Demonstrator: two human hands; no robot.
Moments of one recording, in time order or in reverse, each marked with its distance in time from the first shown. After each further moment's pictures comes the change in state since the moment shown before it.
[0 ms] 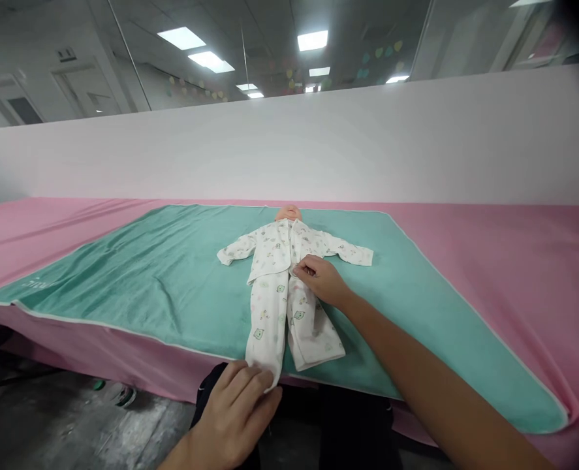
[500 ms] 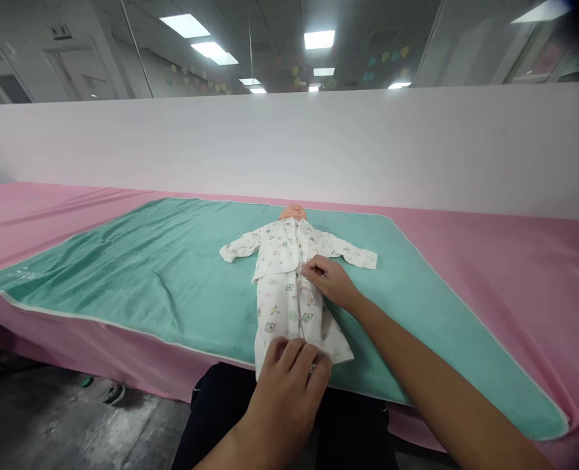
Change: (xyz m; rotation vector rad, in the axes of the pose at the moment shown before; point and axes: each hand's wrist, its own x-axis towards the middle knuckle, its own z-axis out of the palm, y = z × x) left_hand 0.055 0.024 0.027 -0.058 -0.080 -0.215; right_hand -0.001 -0.007 -0.004 0.045 -0.019 0.008
